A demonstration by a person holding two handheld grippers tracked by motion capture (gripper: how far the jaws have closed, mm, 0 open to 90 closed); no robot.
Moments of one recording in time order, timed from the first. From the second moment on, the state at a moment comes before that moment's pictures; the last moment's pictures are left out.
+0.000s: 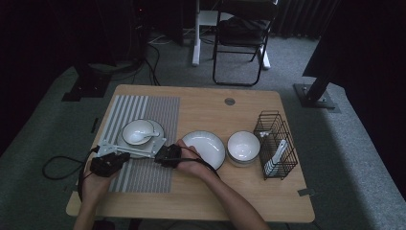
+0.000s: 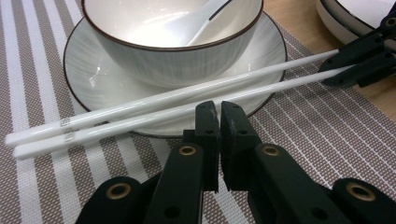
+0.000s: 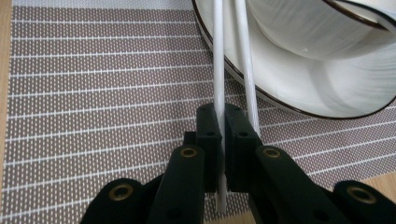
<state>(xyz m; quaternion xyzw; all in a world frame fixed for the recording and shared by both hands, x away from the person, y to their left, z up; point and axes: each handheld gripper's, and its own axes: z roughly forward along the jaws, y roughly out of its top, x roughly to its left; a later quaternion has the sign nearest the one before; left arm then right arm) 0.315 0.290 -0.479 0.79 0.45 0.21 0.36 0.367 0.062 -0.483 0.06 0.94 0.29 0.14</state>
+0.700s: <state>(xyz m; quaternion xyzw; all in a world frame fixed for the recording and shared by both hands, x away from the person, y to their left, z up) 0.326 0.284 -0.485 0.79 0.45 0.20 0.36 0.370 0.065 -0.484 0.07 0.94 0.29 0.15</state>
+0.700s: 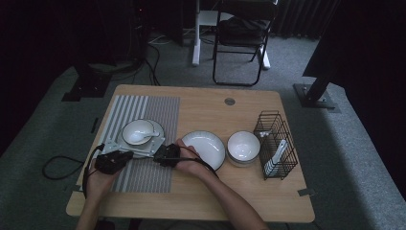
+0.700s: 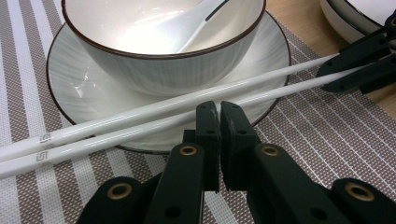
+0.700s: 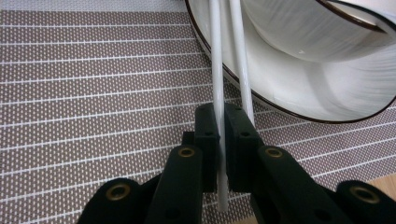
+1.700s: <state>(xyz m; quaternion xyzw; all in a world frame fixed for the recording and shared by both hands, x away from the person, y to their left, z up) 0.339 0.271 -0.491 0.80 0.45 0.19 0.36 0.374 0.029 -0.475 0.09 0.94 0.29 0.15</state>
